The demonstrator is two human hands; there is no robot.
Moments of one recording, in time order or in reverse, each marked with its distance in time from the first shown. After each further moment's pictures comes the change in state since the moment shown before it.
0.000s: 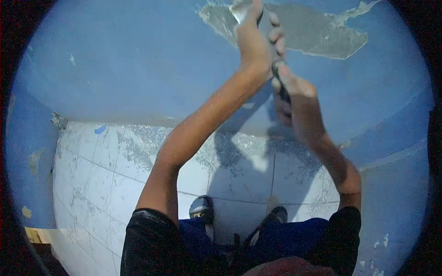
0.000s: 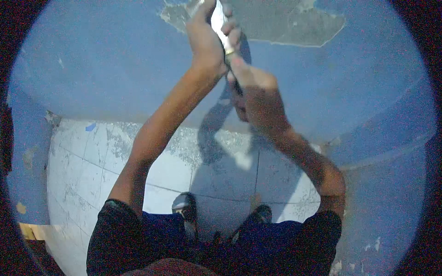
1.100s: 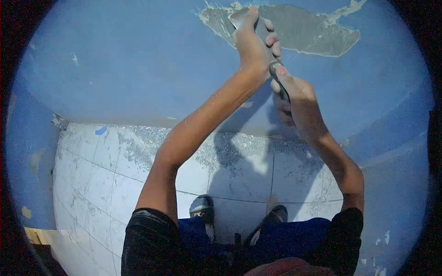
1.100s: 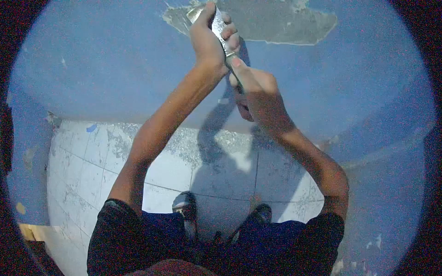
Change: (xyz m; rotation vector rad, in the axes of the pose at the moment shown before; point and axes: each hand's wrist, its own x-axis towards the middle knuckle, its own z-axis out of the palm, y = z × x) left_hand -0.002 -0.008 -0.007 0.023 0.010 -0.066; right_hand -0.006 -0.005 -0.009 -0.078 -0.057 0.051
